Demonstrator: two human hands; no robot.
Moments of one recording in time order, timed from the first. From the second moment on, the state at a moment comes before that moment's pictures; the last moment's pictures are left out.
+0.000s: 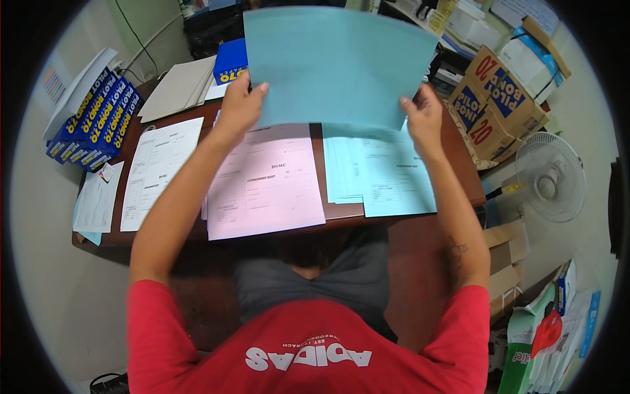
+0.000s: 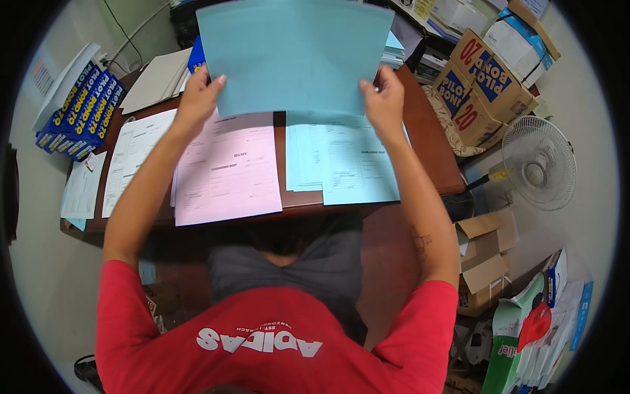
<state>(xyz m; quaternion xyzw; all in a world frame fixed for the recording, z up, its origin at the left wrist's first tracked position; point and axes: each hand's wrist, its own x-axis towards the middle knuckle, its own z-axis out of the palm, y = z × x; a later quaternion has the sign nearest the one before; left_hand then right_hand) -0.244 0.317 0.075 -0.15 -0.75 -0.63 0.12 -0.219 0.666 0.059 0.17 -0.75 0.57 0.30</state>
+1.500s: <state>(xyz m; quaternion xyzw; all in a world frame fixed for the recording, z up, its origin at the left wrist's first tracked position) -0.518 0.499 0.104 -0.01 -0.85 -0.53 0.06 -0.511 0.834 0.103 -0.20 -0.85 0.43 0.23</state>
